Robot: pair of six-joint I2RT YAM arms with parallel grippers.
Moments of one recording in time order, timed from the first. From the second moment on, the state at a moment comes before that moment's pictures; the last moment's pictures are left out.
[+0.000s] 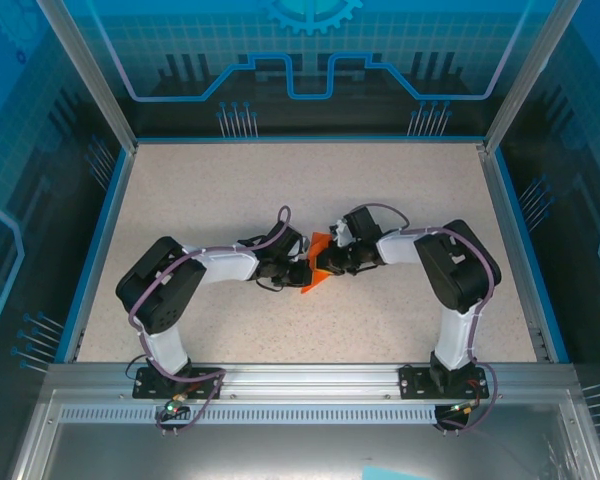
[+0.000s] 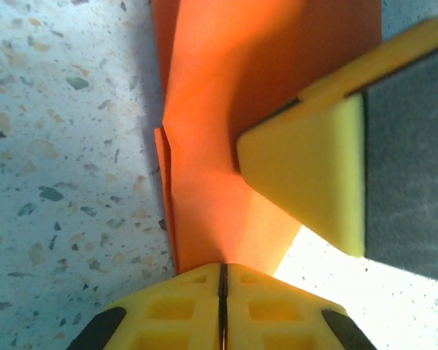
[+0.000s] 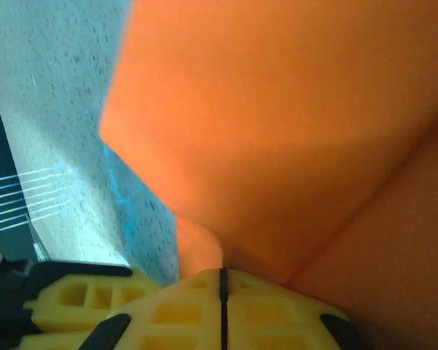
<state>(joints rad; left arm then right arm) -0.65 1.79 0.91 -0.18 0.33 -0.62 0.48 1.89 0.91 -0.05 -0.65 0.72</state>
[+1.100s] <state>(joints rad) -0.65 1.79 0.90 -0.17 0.33 -0.61 0.49 1.88 0.99 0.01 -0.66 0.86</state>
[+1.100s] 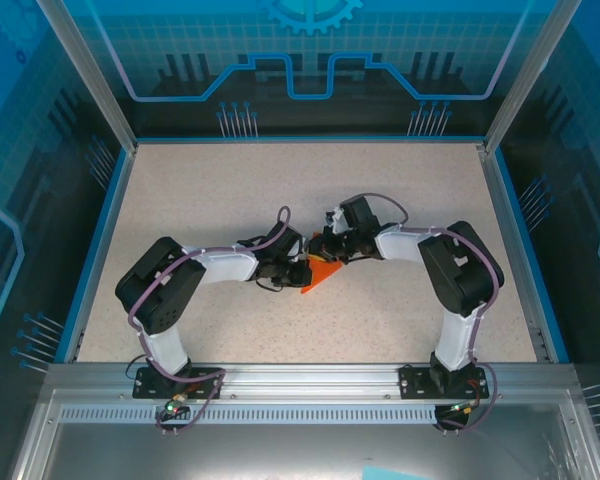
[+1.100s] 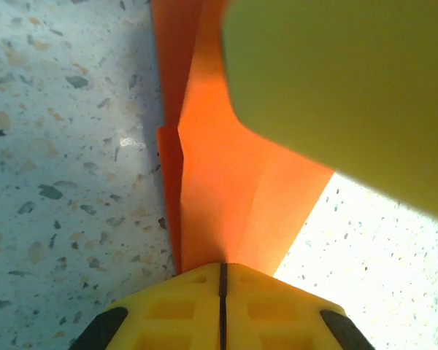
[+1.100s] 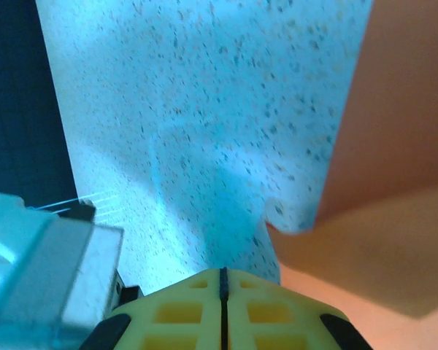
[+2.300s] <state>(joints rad) -0.65 1.79 0.90 -0.18 0.33 -0.61 0.40 2.04 1.16 -0.15 -0.61 0.73</state>
